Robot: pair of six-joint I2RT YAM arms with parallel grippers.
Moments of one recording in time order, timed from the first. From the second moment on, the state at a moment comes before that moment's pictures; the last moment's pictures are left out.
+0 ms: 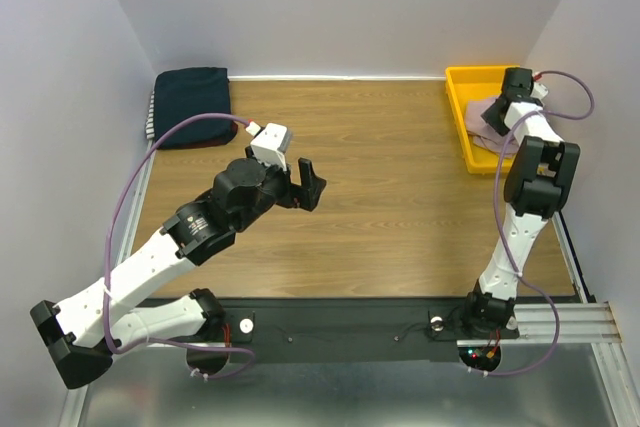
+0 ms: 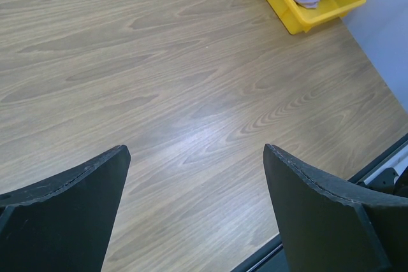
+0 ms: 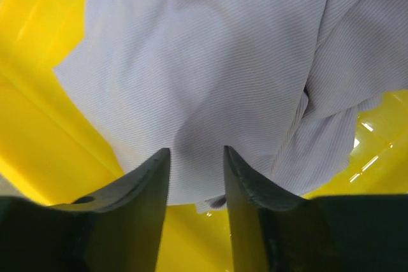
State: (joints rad) left arm -0.87 0.90 0.98 -0.36 -0.23 -0.38; right arm -0.24 2.18 1.78 -0.44 0.29 0.60
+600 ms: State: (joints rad) left arm -0.85 0.91 0.97 -0.36 -0.22 -0.38; right arm -0.24 2.23 1.79 -0.43 0.29 0.60
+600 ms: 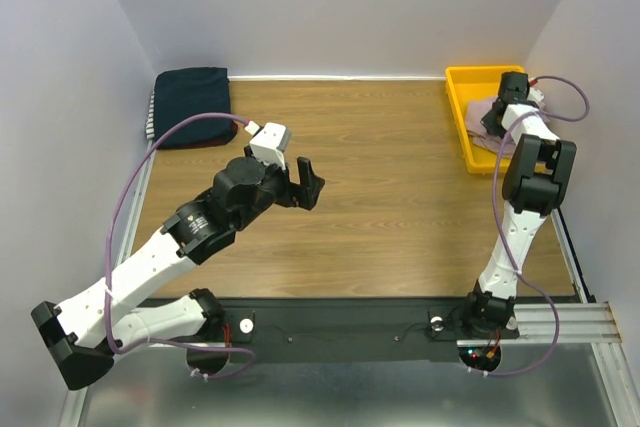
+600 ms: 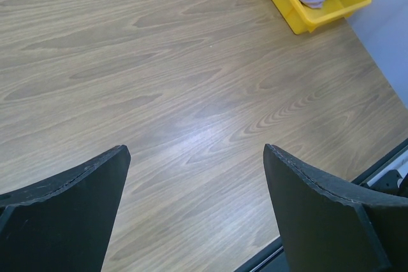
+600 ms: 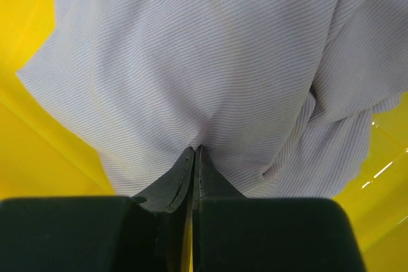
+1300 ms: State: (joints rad) left arm -0.84 0.90 0.98 -0.36 -0.23 -0.38; right arm -0.23 1.84 1.88 -0.45 0.26 0.63
